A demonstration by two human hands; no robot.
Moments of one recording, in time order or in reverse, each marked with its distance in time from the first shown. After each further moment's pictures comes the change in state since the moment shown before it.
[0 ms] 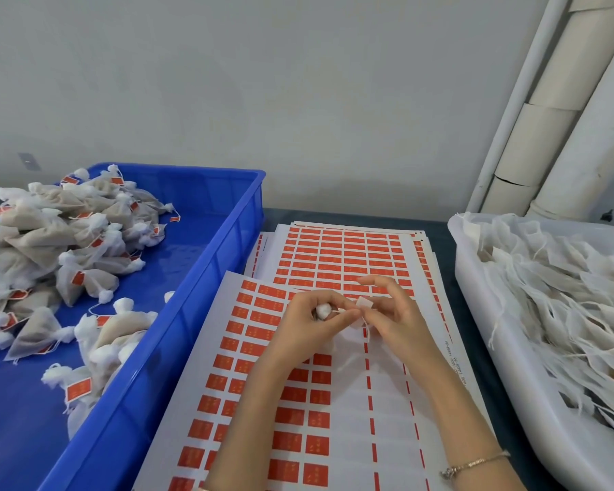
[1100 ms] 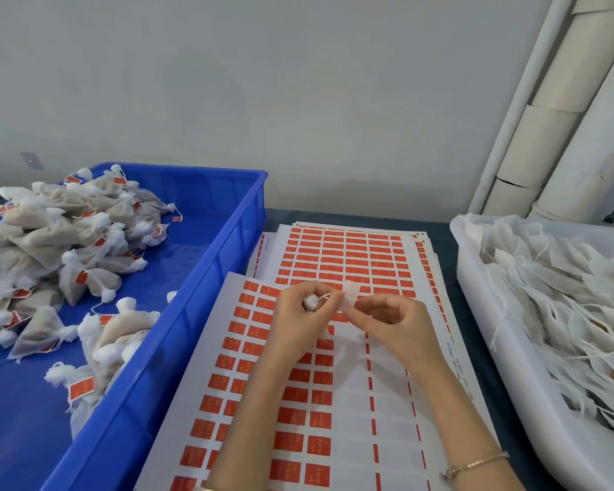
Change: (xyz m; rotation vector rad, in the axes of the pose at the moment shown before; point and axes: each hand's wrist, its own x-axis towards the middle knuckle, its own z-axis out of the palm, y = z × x) left_hand 0.003 0.000 -0.002 0.036 0.240 -0.042; right_hand -0.003 -0.004 0.002 -0.068 0.075 -0.012
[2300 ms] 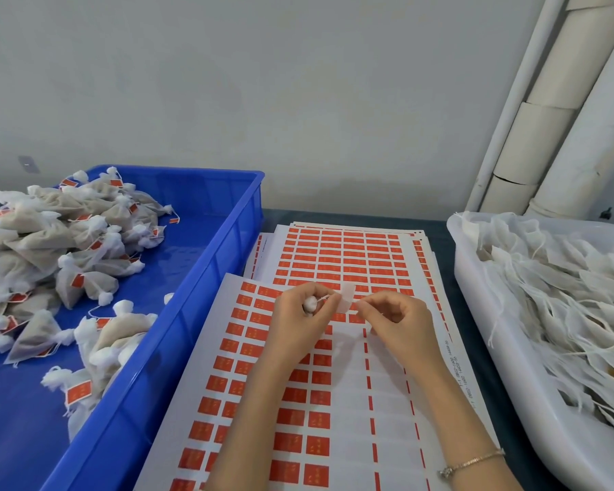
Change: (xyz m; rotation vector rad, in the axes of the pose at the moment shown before) left_hand 0.000 -0.004 0.003 0.120 0.020 0.014; right_hand 0.003 0.012 0.001 -0.074 0.092 -0.054
